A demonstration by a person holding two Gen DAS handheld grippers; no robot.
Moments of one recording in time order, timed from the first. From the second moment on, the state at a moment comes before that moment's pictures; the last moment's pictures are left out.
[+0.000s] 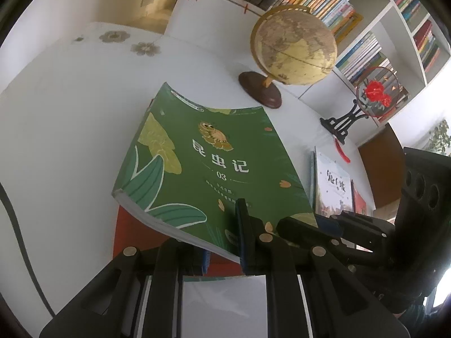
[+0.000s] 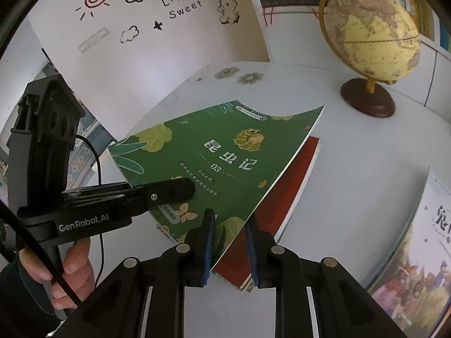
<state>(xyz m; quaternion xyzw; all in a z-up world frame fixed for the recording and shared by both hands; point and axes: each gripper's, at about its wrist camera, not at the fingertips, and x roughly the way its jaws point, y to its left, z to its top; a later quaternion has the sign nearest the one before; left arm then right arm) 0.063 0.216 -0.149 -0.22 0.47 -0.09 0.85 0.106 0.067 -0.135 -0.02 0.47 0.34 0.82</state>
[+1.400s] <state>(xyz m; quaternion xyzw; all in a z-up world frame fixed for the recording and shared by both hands) 0.050 0.240 -0.197 -0.25 0.56 -0.06 0.79 0.130 0.056 -0.199 0.05 0.55 0.28 0.79</state>
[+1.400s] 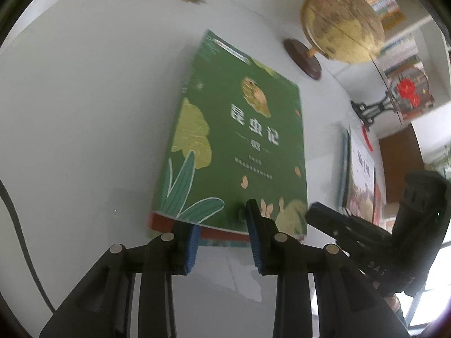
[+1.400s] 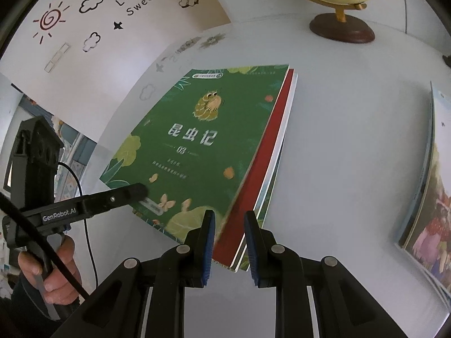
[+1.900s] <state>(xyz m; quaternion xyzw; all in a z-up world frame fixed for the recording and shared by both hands) 0.006 0.236 -0.193 -0.19 0.61 -0.07 0.77 0.117 0.060 -0.187 0.06 0.53 0.28 0.80</state>
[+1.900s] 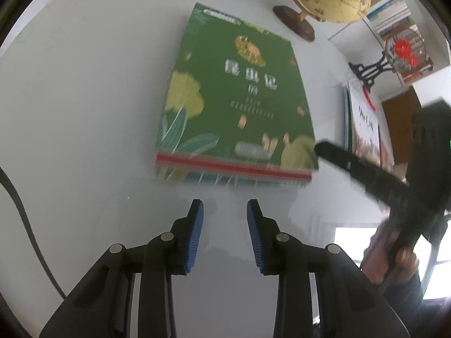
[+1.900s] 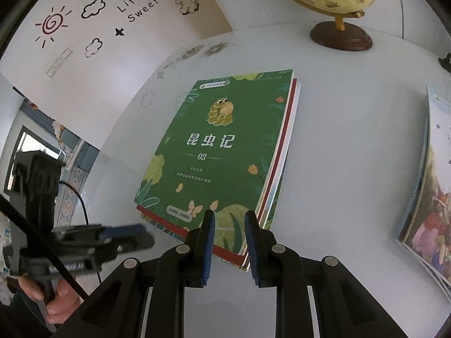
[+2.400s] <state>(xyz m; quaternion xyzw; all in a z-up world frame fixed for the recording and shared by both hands) 0.027 0.155 -0.143 -0.15 0.55 -0.14 0.81 0.092 0.007 -0.168 0.11 0.53 0.24 0.80</state>
